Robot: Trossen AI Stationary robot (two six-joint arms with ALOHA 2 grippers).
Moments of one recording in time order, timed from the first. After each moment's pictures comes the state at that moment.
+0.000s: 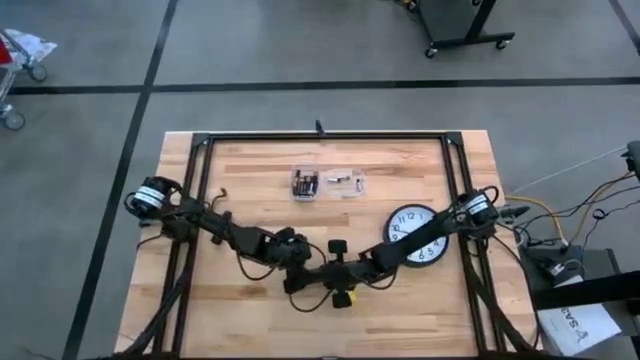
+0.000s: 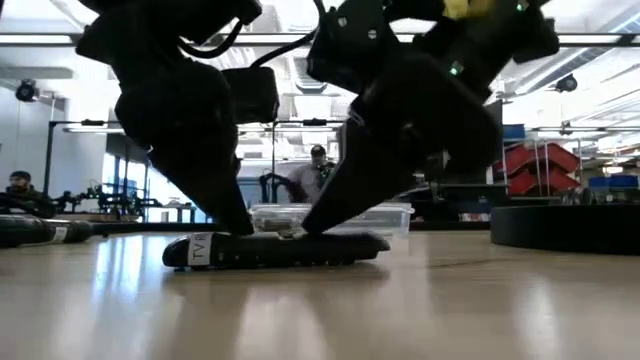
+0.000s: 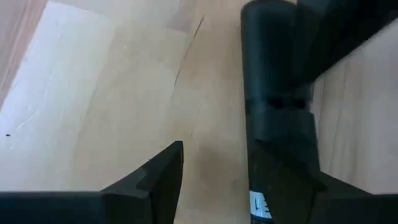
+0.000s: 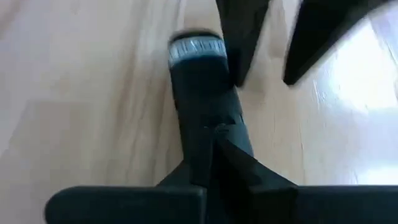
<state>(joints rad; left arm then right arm) -0.35 1.74 0.93 -0.20 -0.17 -0.56 0.37 1.99 1.18 -0.07 0.27 0.17</state>
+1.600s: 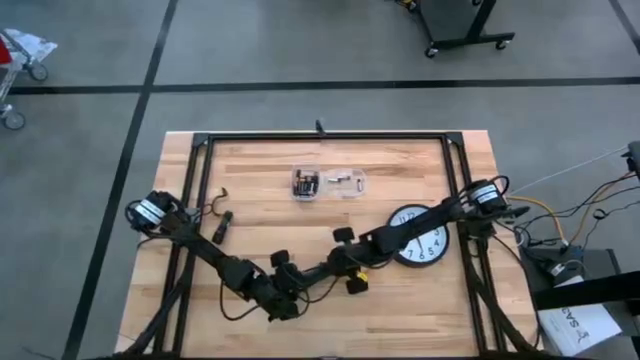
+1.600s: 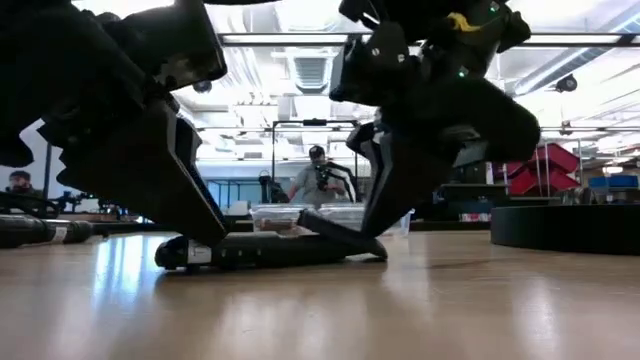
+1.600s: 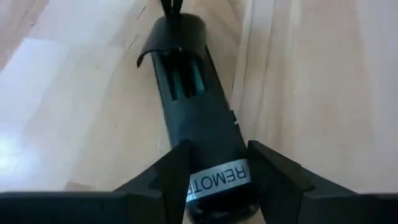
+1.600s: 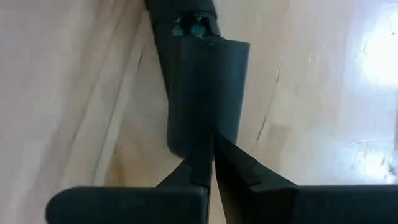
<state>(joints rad) -0.61 1.82 0.93 -0.09 -0.53 -0.64 0.28 1.90 1.19 -0.36 0.09 0.00</state>
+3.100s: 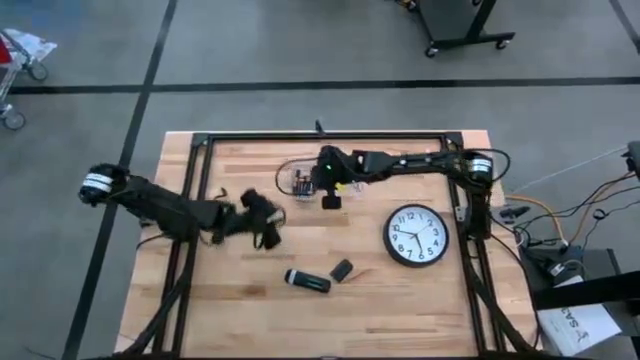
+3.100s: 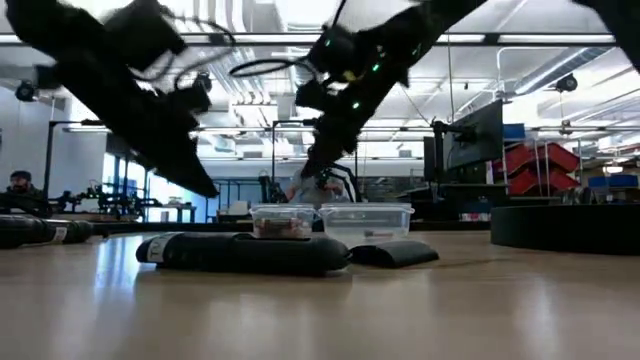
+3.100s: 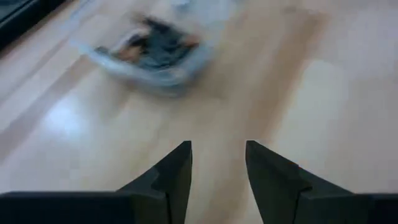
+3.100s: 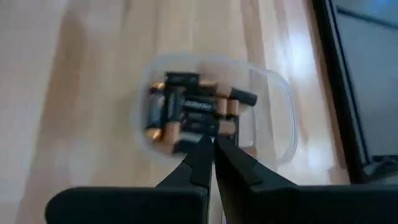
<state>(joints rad) -0.02 1.23 0.45 -0.03 -0.44 -0.38 -0.28 1.96 1.45 -0.30 0.00 -0.35</state>
